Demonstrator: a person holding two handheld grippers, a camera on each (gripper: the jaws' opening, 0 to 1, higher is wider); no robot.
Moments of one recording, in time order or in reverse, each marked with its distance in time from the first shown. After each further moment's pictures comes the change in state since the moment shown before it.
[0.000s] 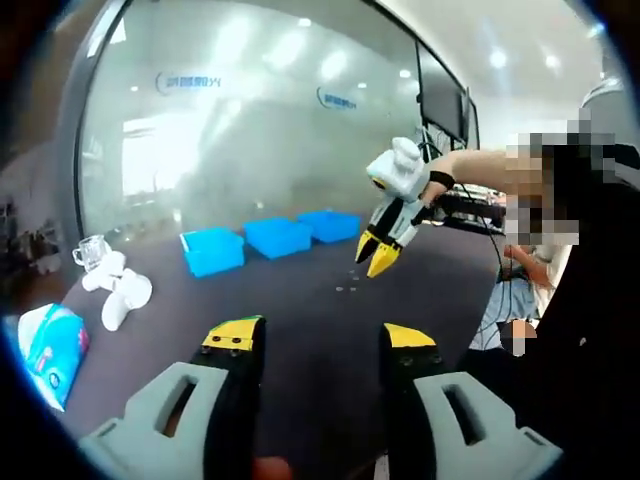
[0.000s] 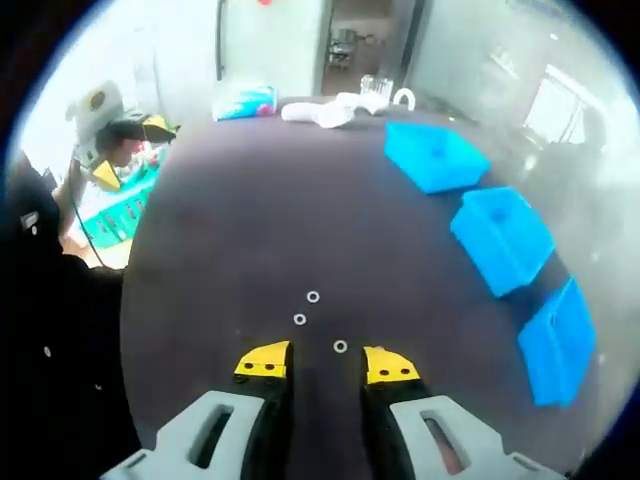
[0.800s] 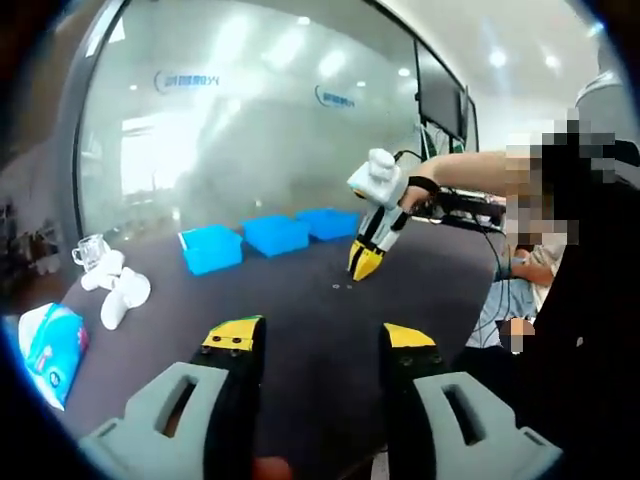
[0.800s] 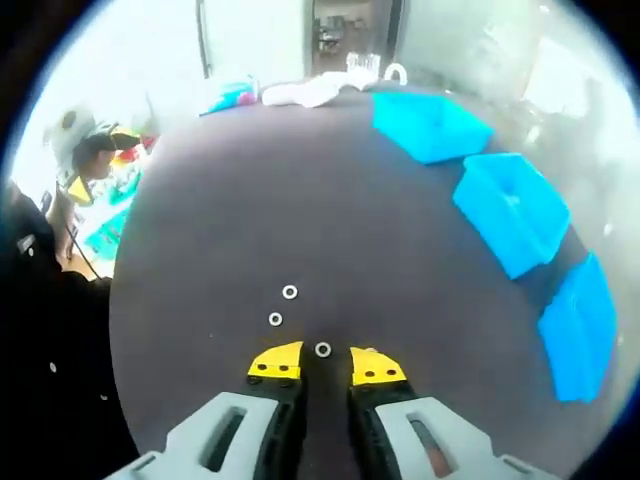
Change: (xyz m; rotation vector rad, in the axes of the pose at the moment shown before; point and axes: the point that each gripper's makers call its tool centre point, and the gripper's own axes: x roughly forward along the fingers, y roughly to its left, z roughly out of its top) left arm -0.002 -0.004 -0.001 0.009 0.010 -0.005; right arm 0.020 -0.008 -0.009 0.094 0.049 0.063
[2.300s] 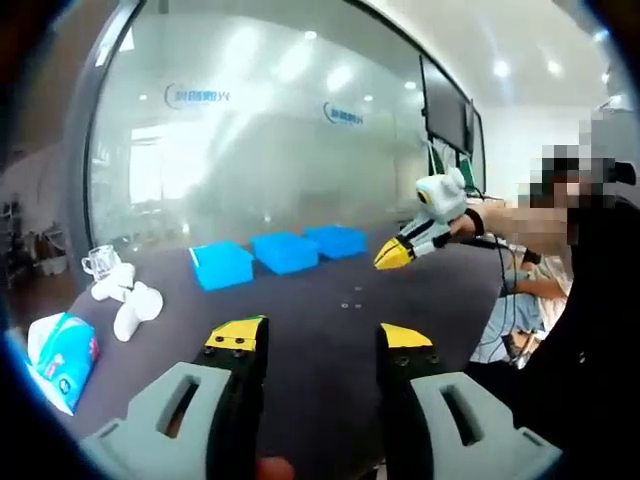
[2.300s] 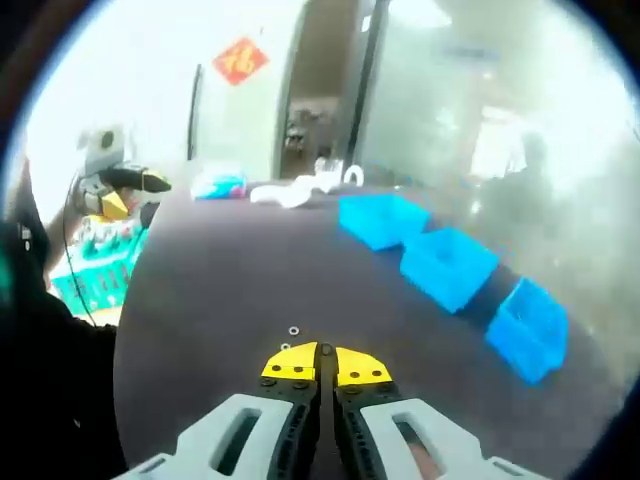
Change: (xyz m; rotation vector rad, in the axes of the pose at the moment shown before) left arm -0.014 0.009 0.019 -0.017 -0.070 0.040; right arm -0.071 0.008 0.009 0.054 -0.534 -0.250
